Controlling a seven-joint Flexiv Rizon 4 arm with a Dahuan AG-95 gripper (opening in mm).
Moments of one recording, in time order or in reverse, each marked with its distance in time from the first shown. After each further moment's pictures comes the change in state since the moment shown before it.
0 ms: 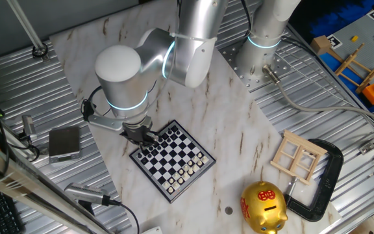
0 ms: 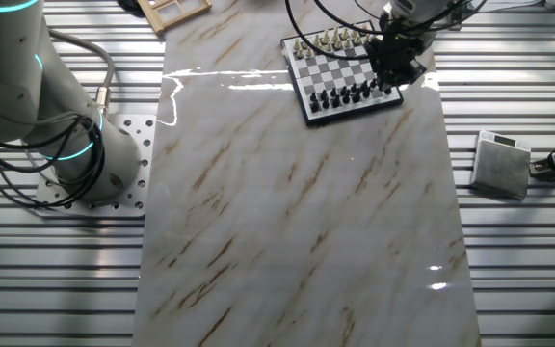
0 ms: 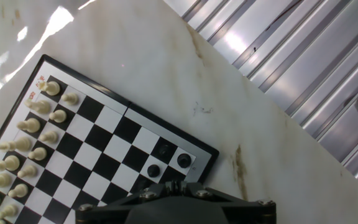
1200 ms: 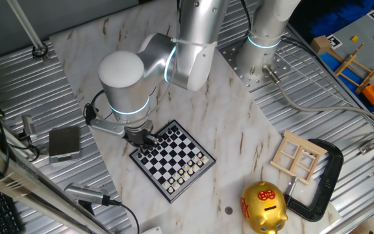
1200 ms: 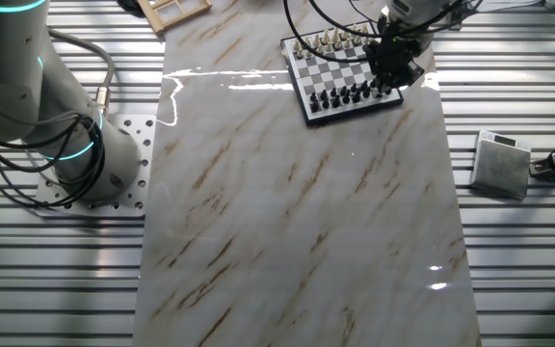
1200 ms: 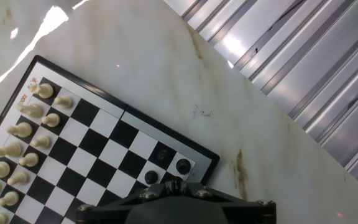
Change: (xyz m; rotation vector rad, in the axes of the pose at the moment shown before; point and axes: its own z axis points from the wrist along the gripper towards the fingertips) arm -0.004 -0.001 0.013 0.014 0.001 -0.003
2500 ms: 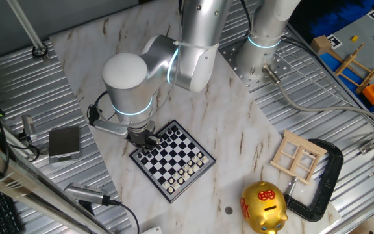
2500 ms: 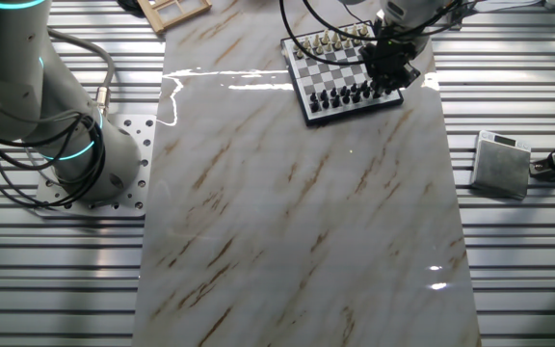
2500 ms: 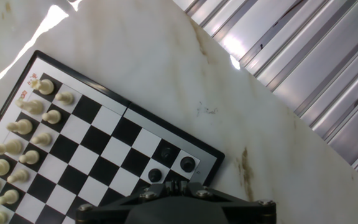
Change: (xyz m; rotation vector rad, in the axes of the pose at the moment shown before) arm 0.004 0.005 0.005 0.004 -0.001 -0.001
